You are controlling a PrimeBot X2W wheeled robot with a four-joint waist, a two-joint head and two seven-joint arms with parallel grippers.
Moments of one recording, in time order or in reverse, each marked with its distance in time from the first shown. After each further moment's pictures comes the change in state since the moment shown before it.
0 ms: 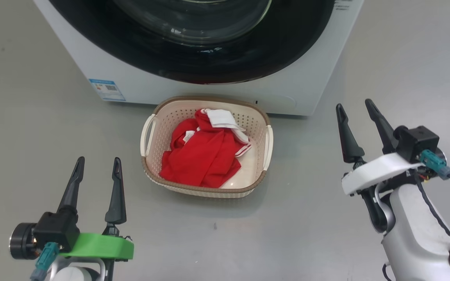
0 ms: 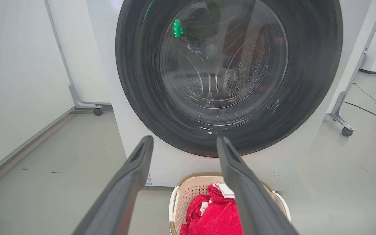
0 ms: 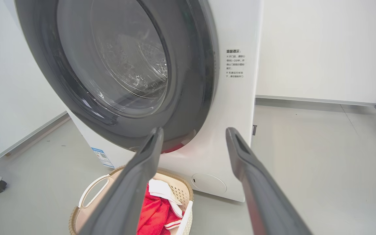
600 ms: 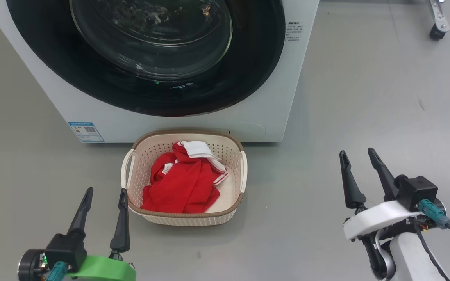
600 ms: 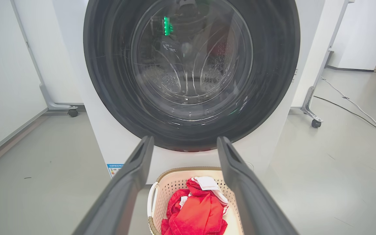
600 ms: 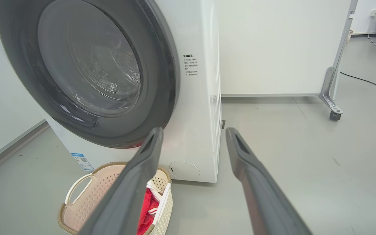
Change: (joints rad) left arm 0.082 0.006 -0.009 0.062 0.003 -0.019 0.000; right arm 0.245 0.028 -0.039 -0.125 -0.002 -0.010 0.000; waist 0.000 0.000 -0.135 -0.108
